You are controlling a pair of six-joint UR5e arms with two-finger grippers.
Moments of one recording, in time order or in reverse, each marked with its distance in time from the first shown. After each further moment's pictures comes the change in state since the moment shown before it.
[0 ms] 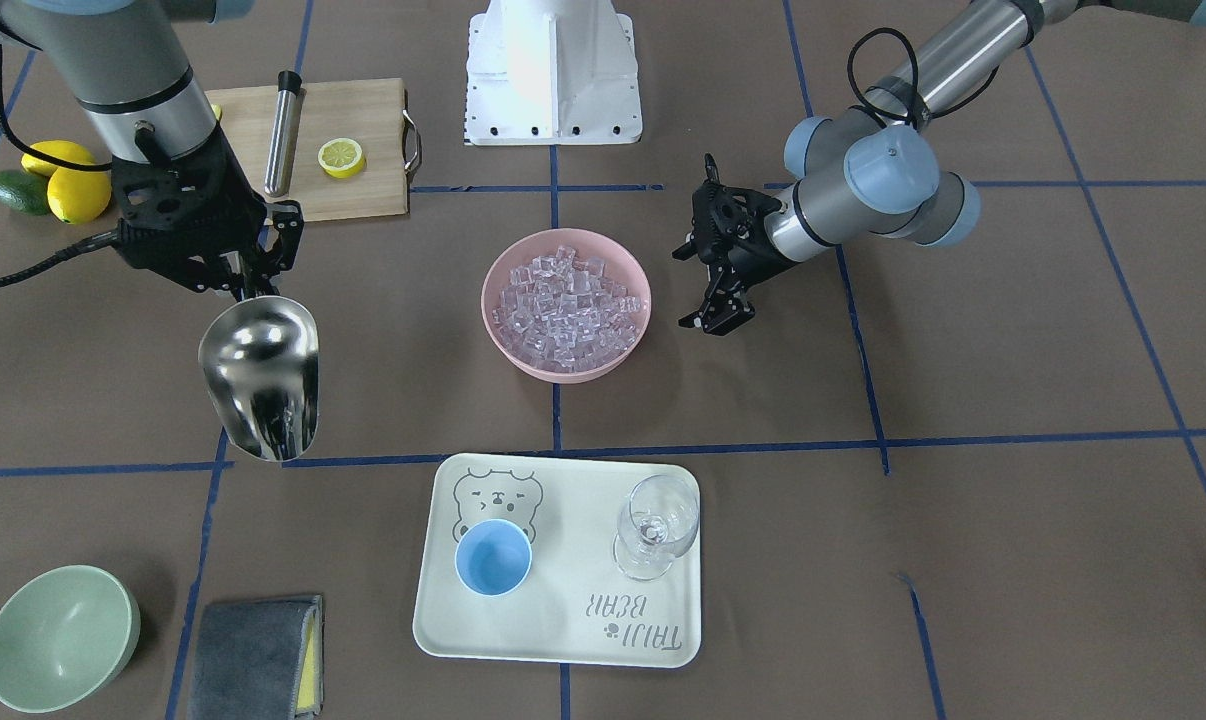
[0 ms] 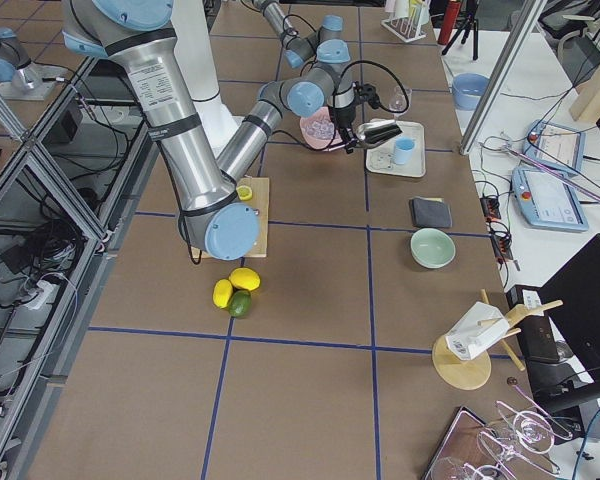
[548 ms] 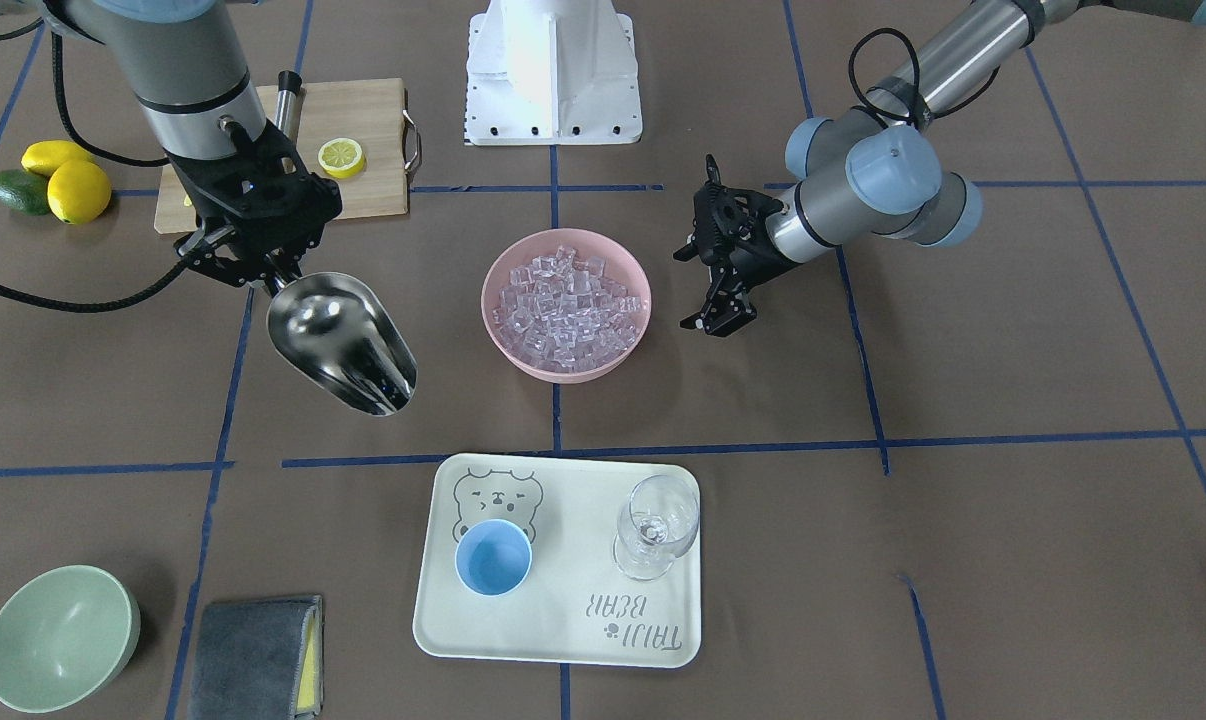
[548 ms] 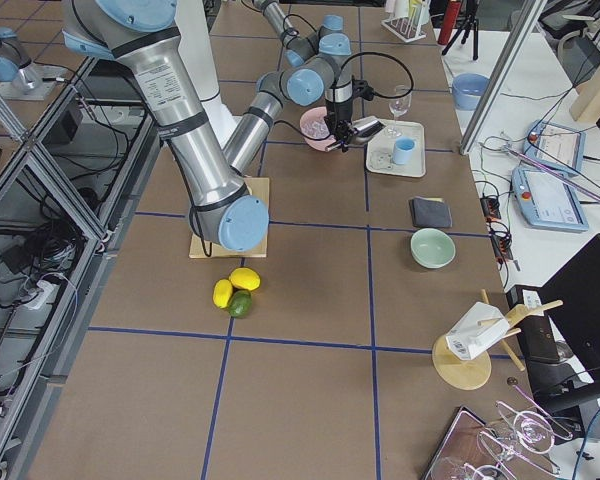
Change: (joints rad) left arm -0.002 0.000 0.000 0.000 0.000 -0.001; right arm -0.030 0.081 -0.002 -0.200 0.003 -0.343
